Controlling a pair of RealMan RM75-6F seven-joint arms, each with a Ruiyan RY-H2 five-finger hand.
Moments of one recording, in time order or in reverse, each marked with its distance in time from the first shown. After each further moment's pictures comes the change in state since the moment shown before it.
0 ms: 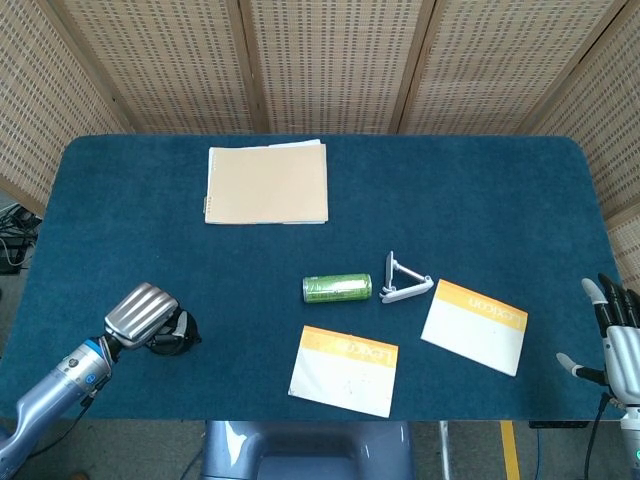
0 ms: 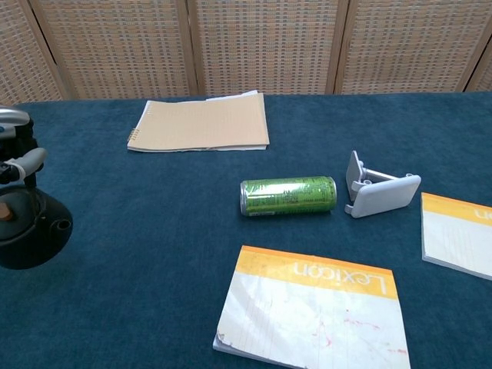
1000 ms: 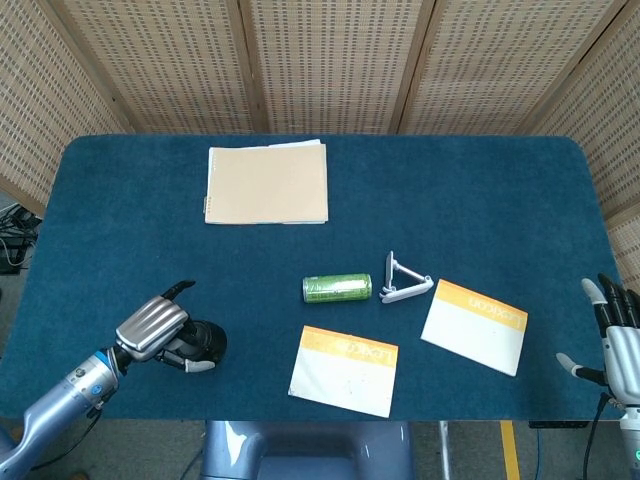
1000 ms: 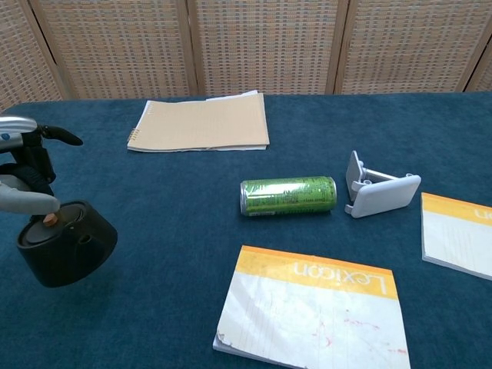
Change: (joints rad) left arm -0.006 -0.008 0.045 -0.059 0.051 0.041 -0.146; right arm -0.001 -0.002 0.000 0.000 0.000 0.004 -0.007
